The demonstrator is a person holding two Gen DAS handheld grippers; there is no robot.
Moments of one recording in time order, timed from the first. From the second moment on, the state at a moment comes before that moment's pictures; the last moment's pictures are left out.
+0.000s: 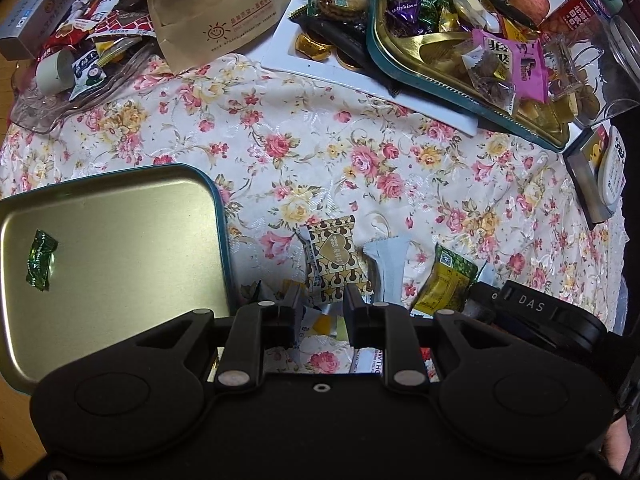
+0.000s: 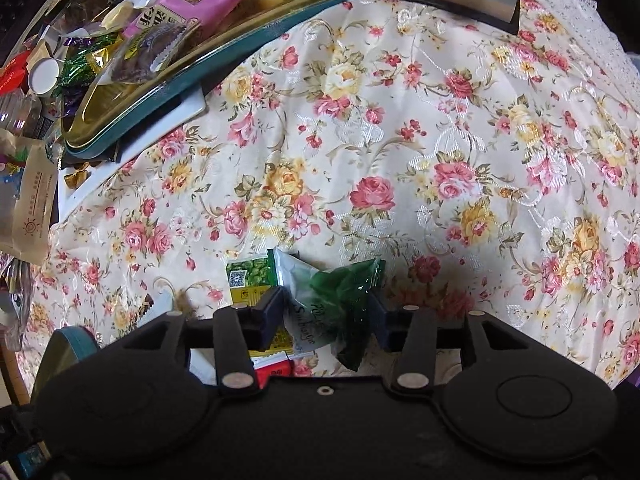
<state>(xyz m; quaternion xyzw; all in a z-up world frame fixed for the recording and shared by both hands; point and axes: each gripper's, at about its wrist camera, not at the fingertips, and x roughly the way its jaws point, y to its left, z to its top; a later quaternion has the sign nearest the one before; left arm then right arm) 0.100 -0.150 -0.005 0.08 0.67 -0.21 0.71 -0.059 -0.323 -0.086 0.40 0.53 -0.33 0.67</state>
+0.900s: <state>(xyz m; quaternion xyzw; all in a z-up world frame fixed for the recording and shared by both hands) 0.105 -0.179 -0.054 0.08 0.69 -0.18 0.70 -0.072 -0.328 -0.039 0.39 0.53 -0.28 0.70</state>
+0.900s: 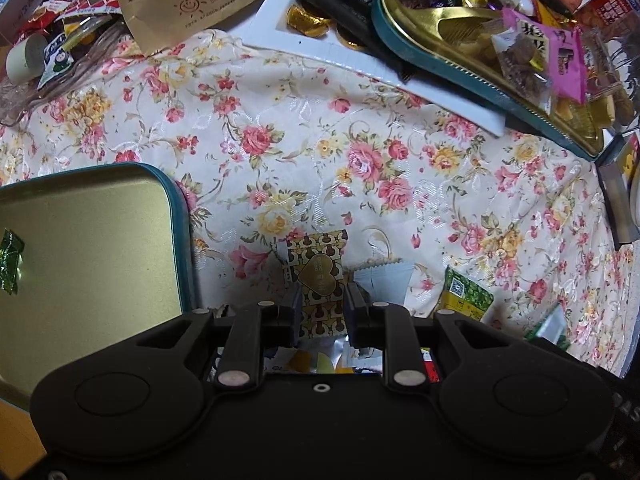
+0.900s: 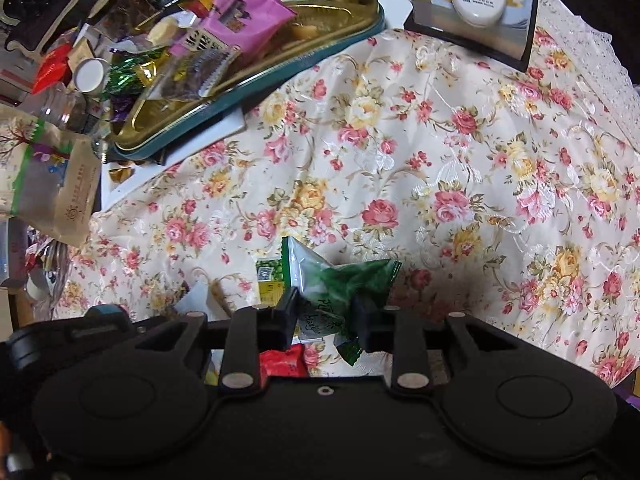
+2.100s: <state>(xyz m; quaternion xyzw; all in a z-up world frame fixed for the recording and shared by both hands) 0.107 -0.210 -0.091 0.12 0.69 -0.12 0.70 -0.106 -0.341 -0.013 0.41 0.50 -0.27 0.72</state>
